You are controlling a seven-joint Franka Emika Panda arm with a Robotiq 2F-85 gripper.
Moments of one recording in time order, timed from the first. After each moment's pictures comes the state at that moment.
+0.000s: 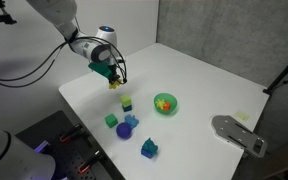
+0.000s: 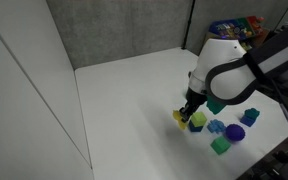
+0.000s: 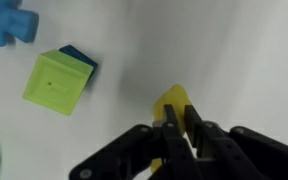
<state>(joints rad) 0.18 0.41 0.17 -2.24 0.15 2.66 0.02</state>
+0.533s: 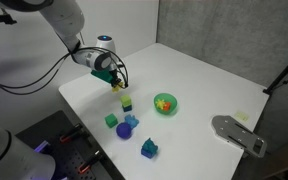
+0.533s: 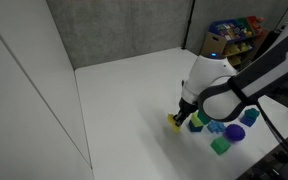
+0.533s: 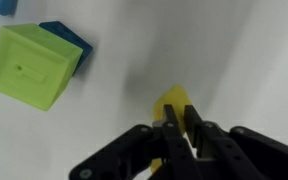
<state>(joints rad) 0.26 0.55 0.12 -2.19 0.05 2.81 0.09</state>
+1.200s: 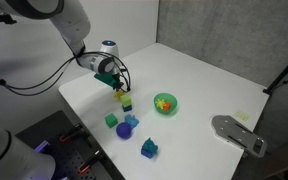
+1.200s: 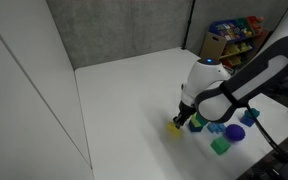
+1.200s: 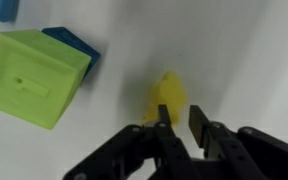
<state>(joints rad) 0.25 0.63 0.10 -2.14 0.04 2.81 0.09</state>
